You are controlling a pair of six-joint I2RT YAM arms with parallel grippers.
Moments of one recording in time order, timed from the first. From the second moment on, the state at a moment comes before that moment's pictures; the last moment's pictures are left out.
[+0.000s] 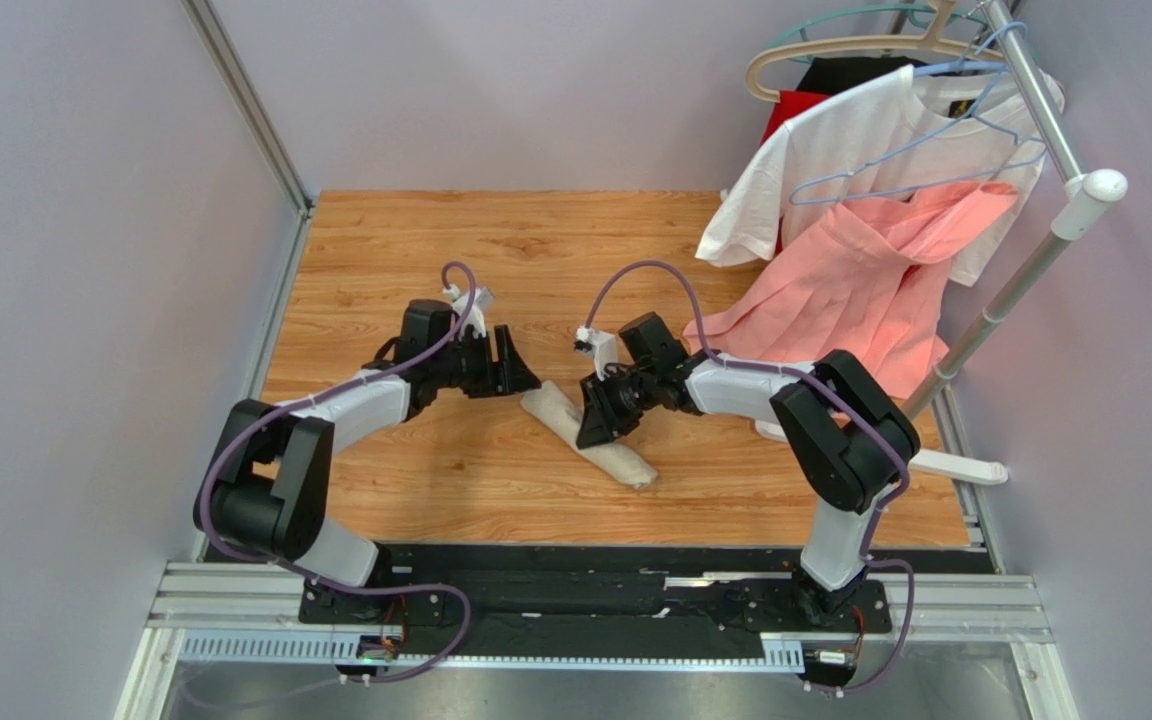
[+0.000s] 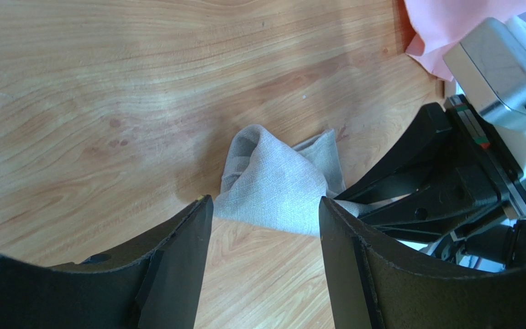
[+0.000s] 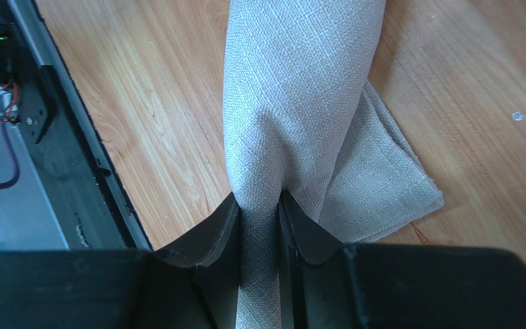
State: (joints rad) left arm -0.29 1.49 0.71 0.07 0.54 -0.44; right arm 0.67 1.80 0.97 -0.09 -0.62 0.15
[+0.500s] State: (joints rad) left arm -0.29 1.62 0.71 0.21 0.60 -0.46; right arm 0.57 1.91 1.01 -0.07 -0.88 0.18
